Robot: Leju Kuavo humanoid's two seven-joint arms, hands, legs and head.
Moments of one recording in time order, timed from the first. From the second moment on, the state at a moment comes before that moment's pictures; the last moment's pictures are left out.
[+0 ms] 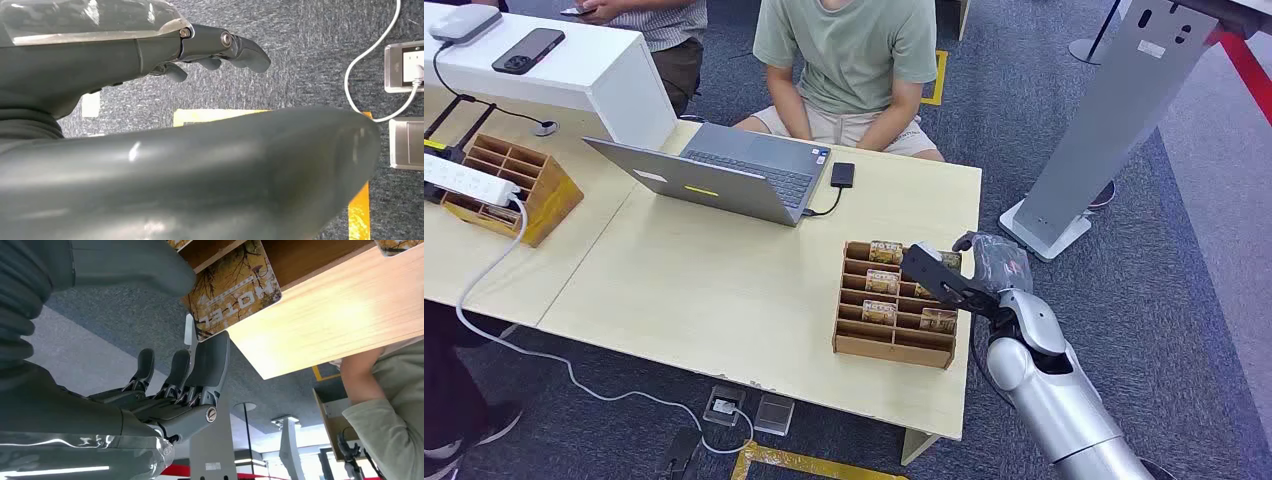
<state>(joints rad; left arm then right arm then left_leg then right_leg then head) -0.13 0.06 -1.14 -0.22 1.12 0.40 -0.20 -0.64 -0.04 0.63 -0.93 0.84 0.01 0.21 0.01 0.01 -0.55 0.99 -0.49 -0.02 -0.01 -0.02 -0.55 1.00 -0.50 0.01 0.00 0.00</state>
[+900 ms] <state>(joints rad) -0.13 0.07 -1.15 -0.22 1.11 0.39 -0.20 -0.65 -0.03 0.64 -0.93 0.85 0.01 0.22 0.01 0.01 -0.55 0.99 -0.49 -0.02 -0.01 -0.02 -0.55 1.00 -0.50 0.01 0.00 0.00</state>
